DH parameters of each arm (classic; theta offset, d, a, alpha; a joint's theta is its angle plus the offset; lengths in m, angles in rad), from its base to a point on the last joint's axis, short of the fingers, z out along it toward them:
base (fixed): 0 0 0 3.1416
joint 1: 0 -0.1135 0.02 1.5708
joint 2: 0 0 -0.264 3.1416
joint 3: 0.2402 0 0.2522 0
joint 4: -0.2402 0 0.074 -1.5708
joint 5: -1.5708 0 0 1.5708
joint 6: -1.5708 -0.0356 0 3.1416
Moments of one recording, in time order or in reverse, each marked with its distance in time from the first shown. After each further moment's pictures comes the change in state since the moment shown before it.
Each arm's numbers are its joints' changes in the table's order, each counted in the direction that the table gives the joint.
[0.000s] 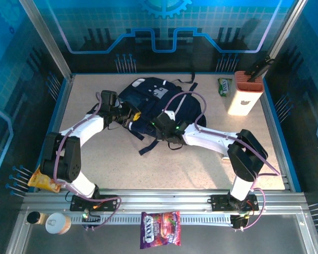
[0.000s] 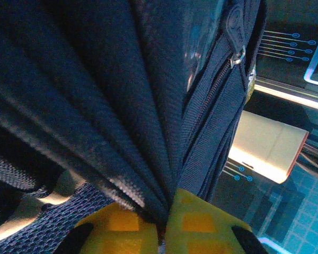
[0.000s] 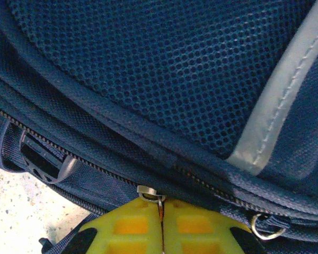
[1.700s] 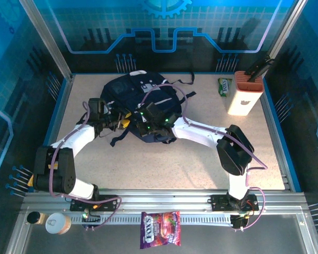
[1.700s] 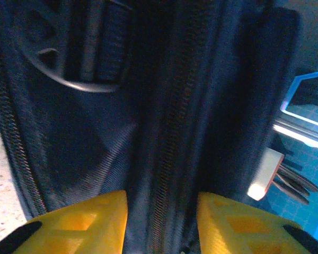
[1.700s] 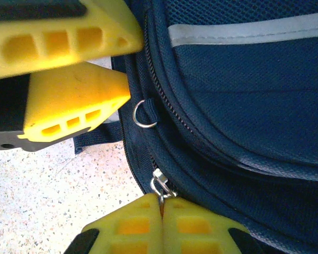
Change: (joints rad) left arm -0.102 -0.141 -0.184 0.066 -0.006 0.077; right arm -0.024 0.152 0.257 0.096 0.302 0.330
